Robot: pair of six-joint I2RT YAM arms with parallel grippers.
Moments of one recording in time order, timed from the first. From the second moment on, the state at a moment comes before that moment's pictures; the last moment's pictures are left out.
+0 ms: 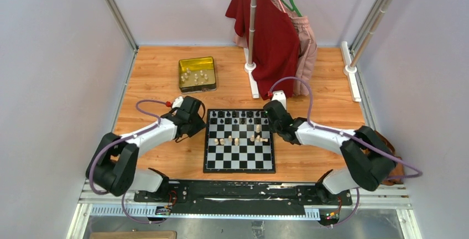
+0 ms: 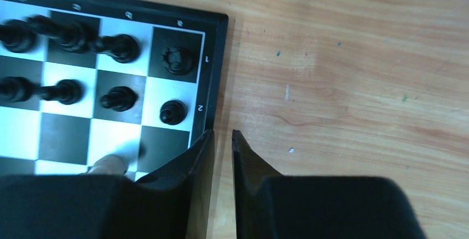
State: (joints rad) left arm -0.45 1.37 0.63 -0.26 -0.22 -1.03; right arm 0.71 1.45 0.66 -0.06 0.43 0.36
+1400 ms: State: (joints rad) left arm -0.07 1.88 1.37 -0.40 -0.31 -0.86; right arm 0.68 1.42 0.86 -0.17 0.46 0.19
